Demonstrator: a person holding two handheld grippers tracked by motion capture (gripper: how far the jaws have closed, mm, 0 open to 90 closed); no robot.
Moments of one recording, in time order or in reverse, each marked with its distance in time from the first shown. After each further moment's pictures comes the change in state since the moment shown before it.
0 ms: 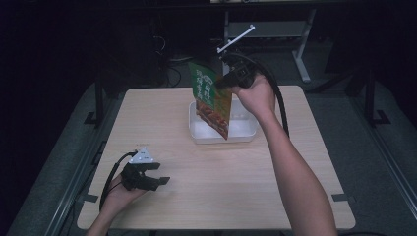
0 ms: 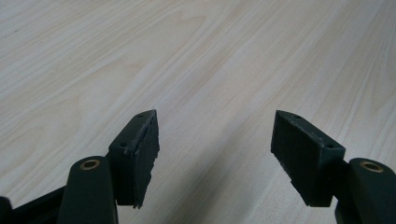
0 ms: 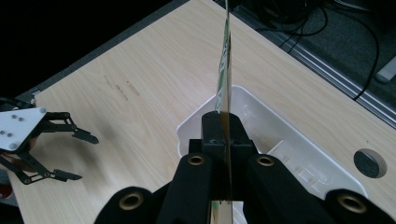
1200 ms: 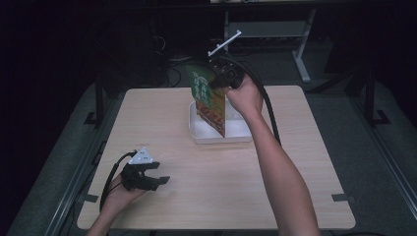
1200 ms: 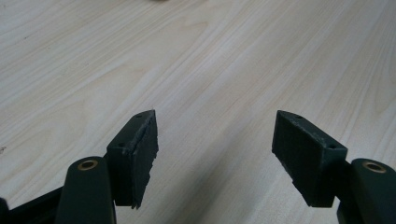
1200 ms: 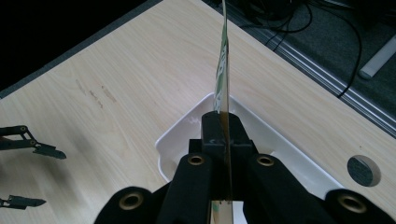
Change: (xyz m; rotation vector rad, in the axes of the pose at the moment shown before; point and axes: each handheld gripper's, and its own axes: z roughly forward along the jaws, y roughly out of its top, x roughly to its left) left arm -0.002 0.000 -0.001 -0.016 0.017 0.011; right arm -0.006 0.009 0.038 0.013 -0.061 0.004
